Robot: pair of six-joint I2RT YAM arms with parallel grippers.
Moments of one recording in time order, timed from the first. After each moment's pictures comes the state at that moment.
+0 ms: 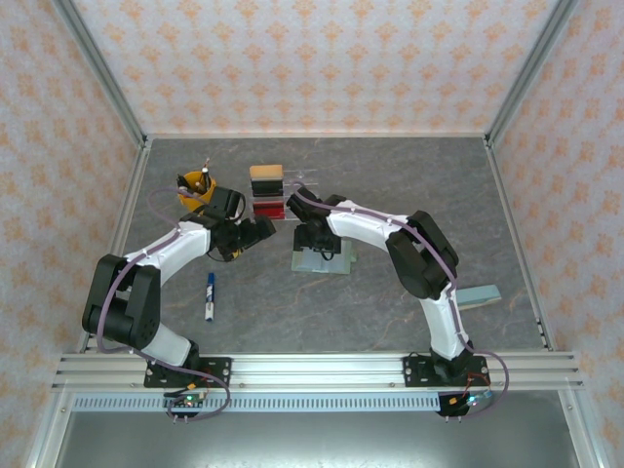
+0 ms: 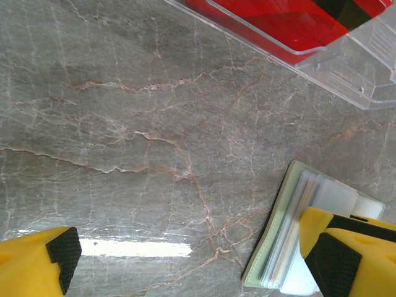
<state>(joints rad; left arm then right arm) -0.22 1.52 0.89 -0.46 0.24 -0.76 0.77 2.10 1.55 -0.78 0.06 0.78</state>
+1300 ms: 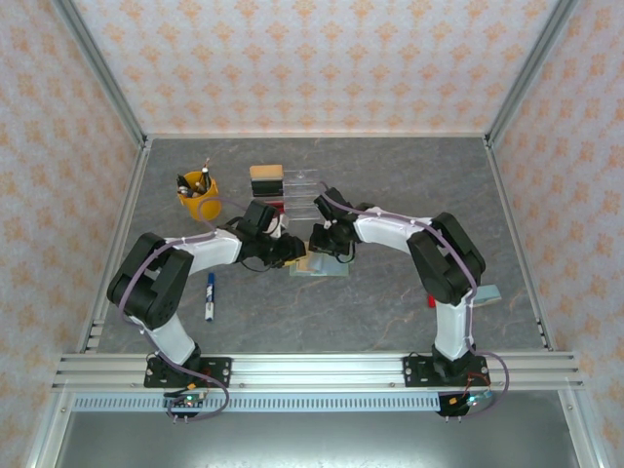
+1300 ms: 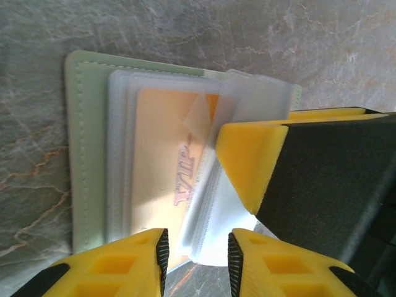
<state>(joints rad) -0.43 1.69 0.85 -0.14 0.55 -0.82 0.66 1.94 1.25 -0.46 -0.24 0.77</state>
